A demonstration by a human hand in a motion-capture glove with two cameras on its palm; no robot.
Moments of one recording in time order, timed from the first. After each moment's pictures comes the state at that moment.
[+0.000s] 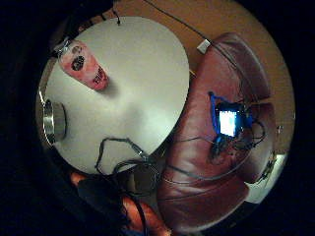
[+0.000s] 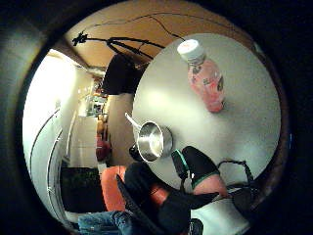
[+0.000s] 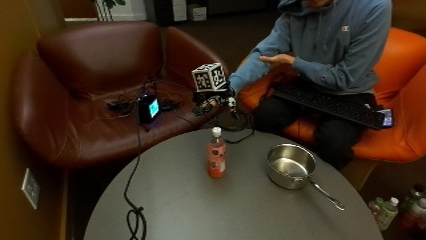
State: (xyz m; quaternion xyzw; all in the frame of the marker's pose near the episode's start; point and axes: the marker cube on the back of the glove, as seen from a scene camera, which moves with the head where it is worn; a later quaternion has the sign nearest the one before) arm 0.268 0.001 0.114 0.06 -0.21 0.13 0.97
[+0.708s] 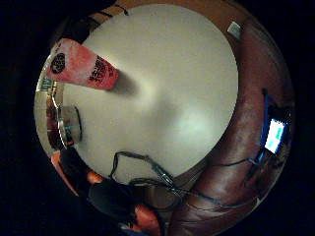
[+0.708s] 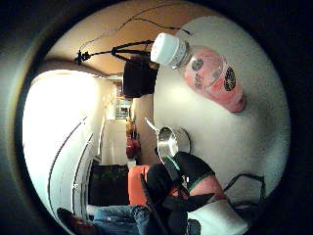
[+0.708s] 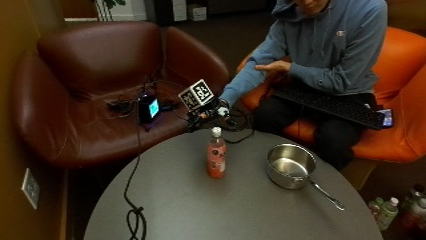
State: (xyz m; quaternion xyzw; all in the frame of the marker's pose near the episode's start) arm 0.282 -0.020 0.176 0.05 -0.38 0.13 0.91
